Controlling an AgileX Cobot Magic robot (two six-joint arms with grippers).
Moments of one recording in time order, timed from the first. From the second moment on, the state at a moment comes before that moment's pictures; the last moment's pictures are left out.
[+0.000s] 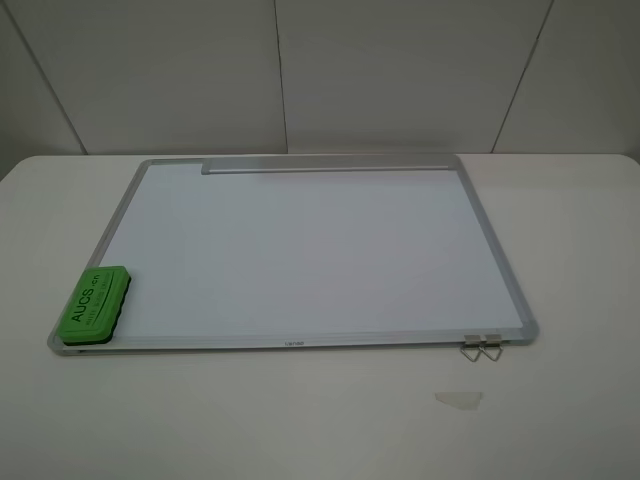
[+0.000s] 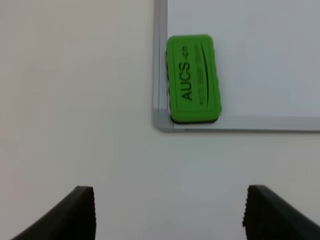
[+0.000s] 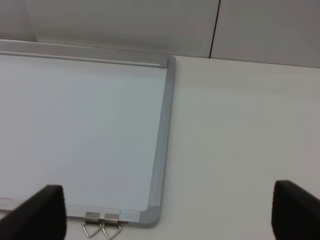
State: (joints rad) left arm 0.02 0.24 -0.54 0.00 1.12 -0.04; right arm 0.01 0.00 -0.53 0.00 1.05 -0.05
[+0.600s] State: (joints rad) left arm 0.02 0.01 -0.51 0.00 1.06 -0.04; right arm 0.01 0.00 -0.53 0.00 1.05 -0.05
